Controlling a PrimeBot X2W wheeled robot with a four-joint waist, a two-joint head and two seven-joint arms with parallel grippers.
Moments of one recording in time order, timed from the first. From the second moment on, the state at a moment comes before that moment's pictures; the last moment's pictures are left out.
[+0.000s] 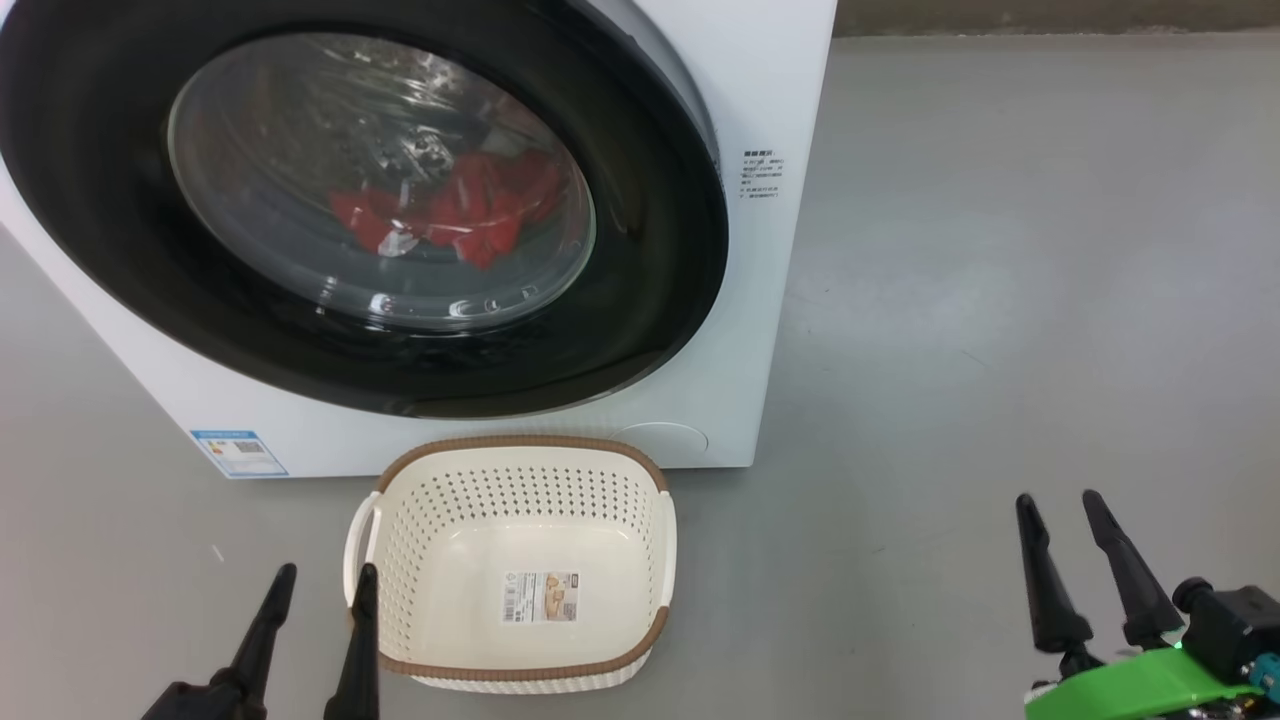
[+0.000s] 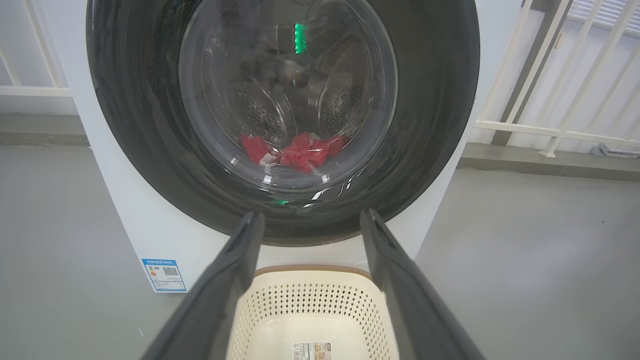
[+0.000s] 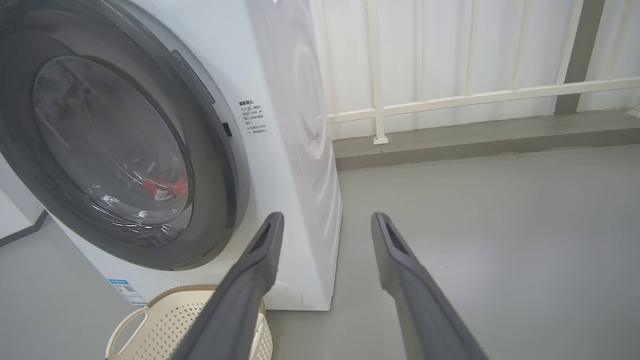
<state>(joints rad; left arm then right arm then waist) 0.02 0.05 0.04 0.18 -0.20 -0.12 -0.25 0.06 -0.06 -0.08 0.18 0.33 0.13 -0.26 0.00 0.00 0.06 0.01</state>
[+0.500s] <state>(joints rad) -0.02 0.05 0.00 0.17 -0.22 -0.12 -0.25 -0.23 -0.08 0.05 0.23 0.70 0.13 -0.26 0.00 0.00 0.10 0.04</state>
